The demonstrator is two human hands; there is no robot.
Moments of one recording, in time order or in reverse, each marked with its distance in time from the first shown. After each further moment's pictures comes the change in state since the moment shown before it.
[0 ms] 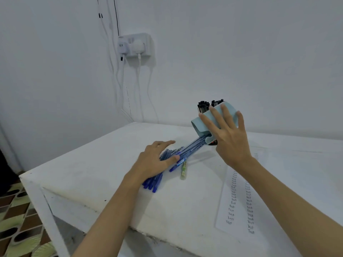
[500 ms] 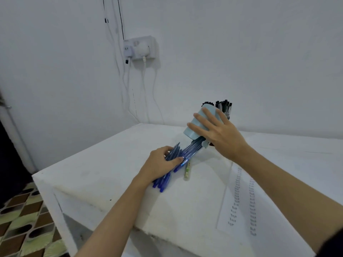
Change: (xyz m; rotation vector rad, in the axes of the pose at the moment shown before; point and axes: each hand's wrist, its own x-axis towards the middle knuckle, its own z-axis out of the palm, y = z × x) left_hand 0.000 0.006 0.009 -0.291 0.105 -0.093; right_hand 0.023 0.000 0.004 -0.014 -0.181 -0.358
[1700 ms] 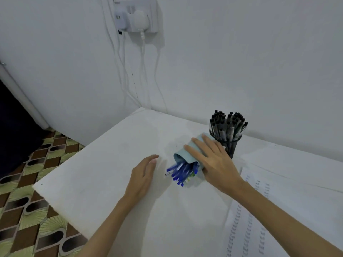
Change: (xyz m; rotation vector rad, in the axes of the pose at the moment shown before) left_hand 0.026 -0.021 -0.023 -0.245 0.110 -0.269; right_hand 0.025 0.000 0.030 0.668 -0.137 0.106
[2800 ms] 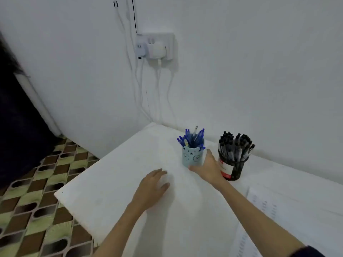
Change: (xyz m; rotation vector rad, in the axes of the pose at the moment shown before) left_hand 0.016 -0.007 -0.018 0.511 -0.190 0.023; right_hand 0.064 -0.009 0.022 0.862 -0.301 0.991
